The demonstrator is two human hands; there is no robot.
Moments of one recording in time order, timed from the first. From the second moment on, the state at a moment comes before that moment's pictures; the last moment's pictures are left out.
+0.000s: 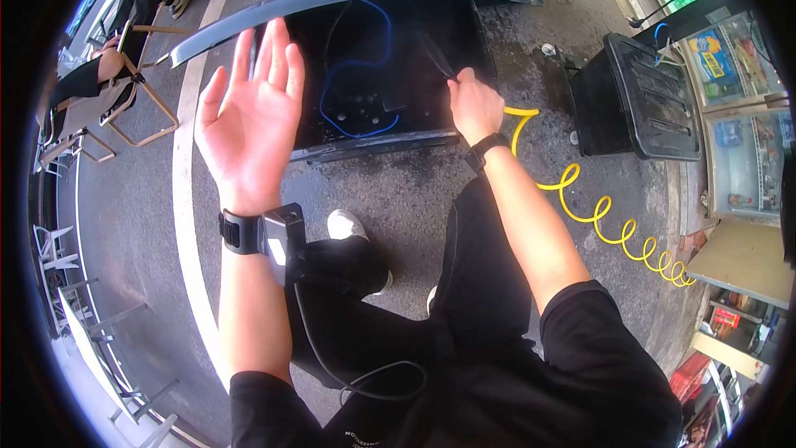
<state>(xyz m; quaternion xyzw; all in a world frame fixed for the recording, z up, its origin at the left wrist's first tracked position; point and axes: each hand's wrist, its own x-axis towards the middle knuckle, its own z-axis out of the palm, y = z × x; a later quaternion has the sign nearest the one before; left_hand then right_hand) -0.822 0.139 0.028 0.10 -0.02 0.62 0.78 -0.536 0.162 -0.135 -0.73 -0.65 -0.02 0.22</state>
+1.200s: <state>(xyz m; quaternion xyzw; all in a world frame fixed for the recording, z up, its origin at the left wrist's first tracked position) -0.823 0.139 0.027 0.10 -0.02 0.63 0.77 -0.535 0.161 -0.137 -0.71 -0.66 -0.02 0.23</state>
